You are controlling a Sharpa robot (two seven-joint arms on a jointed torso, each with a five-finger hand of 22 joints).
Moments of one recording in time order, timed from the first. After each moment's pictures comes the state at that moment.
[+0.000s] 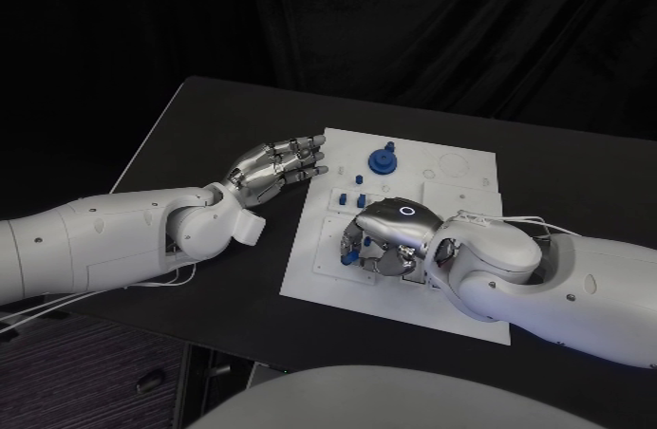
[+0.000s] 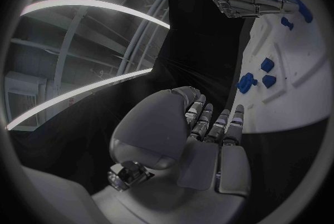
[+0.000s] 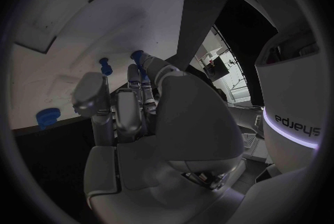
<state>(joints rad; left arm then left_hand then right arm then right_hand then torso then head) 1.16 -0.96 -0.21 1.50 0.05 0.13 0.61 1.49 0.14 0.38 0.15 0.50 0.46 0.16 0.06 0.07 0.13 0.14 0.28 0.04 0.12 0.26 0.07 0.03 0.08 0.17 0.29 0.07 0.19 1.24 -0.66 -0.25 1.76 -1.64 -0.28 -0.14 1.47 -0.12 0.39 0.06 0.20 1.07 0.11 0.24 0.26 1.03 0.05 0.51 0.07 1.43 -0.02 1.35 1.07 0.12 1.42 0.08 1.03 1.31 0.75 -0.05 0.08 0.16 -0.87</state>
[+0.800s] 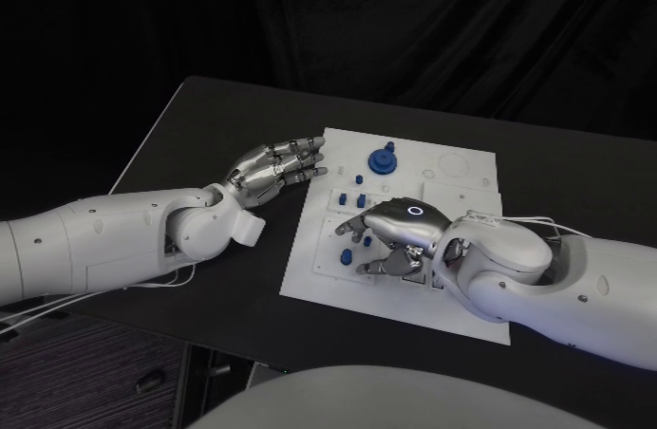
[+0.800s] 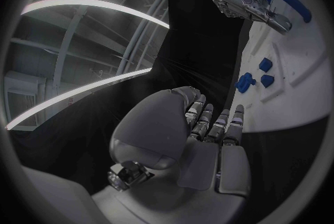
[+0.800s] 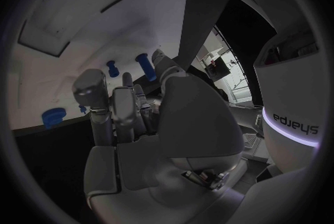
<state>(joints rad) 1.15 -0.97 -0.21 1.50 0.05 0.13 0.61 1.49 0.14 0.38 0.15 0.50 0.46 0.16 0.06 0.07 0.13 0.15 0.28 0.04 0.12 0.26 0.07 0.03 0.08 0.17 0.29 0.07 0.19 1.25 -0.71 -0.25 1.79 -1.63 -0.28 -0.14 1.43 -0.11 0.18 0.13 0.13 0.69 0.13 0.09 0.17 0.81 0.12 0.46 0.10 1.40 0.03 1.33 1.02 0.12 1.38 0.13 0.96 1.31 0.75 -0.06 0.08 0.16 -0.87</state>
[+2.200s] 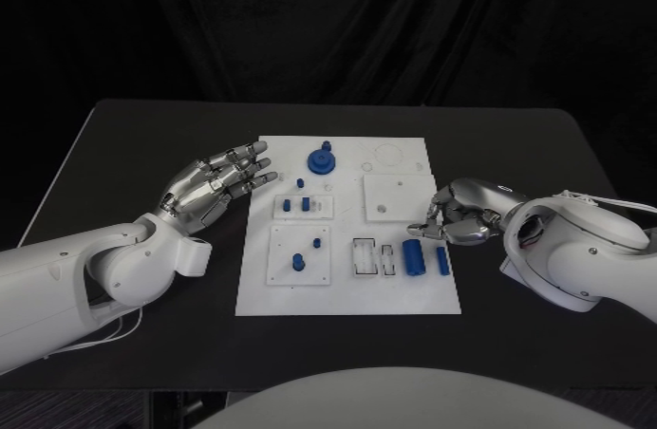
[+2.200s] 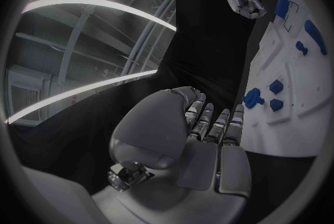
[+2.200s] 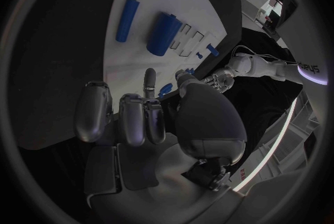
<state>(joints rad) 1.17 -1.00 -0.21 1.61 0.06 0.10 0.64 1.49 0.14 0.40 0.15 0.52 0.50 0.16 0.06 0.07 0.14 0.16 0.29 0.04 0.13 0.27 0.08 0.03 0.08 0.17 0.29 0.07 0.19 1.27 -1.19 -0.25 1.99 -1.37 -0.35 -0.49 1.04 -0.12 0.13 0.30 0.19 0.87 0.03 0.70 0.49 1.47 -0.03 1.57 1.31 1.47 -0.09 1.45 1.31 0.08 1.47 0.02 1.24 1.31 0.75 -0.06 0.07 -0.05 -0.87</state>
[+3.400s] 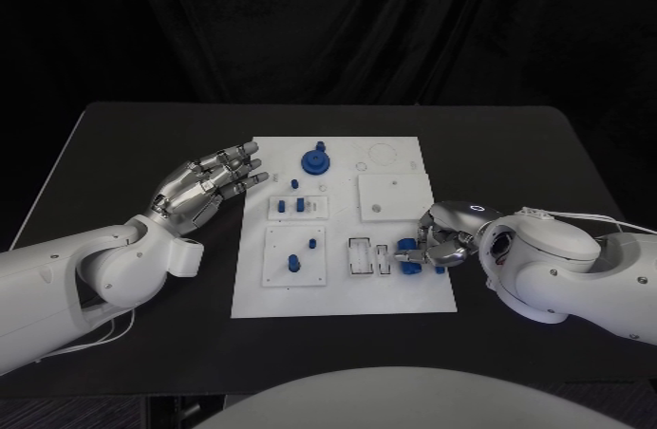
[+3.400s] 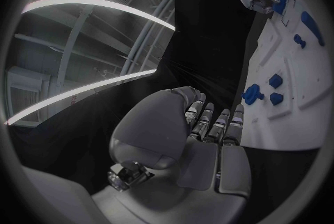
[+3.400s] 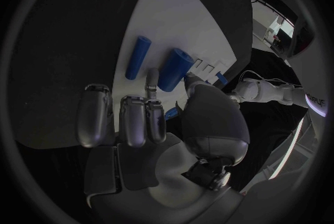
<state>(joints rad) 1.17 -1.00 -0.21 1.59 0.06 0.11 0.64 1.49 0.14 0.40 0.15 0.52 0.50 0.16 0.06 0.07 0.14 0.16 0.29 0.04 0.13 0.27 0.08 0.03 0.08 0.17 0.29 0.07 0.19 1.20 -1.11 -0.25 1.96 -1.51 -0.25 -0.63 0.93 -0.15 0.12 0.30 0.16 0.91 0.01 0.71 0.56 1.47 -0.05 1.57 1.31 1.47 -0.11 1.48 1.31 0.07 1.47 0.00 1.31 1.31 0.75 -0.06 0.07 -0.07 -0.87</state>
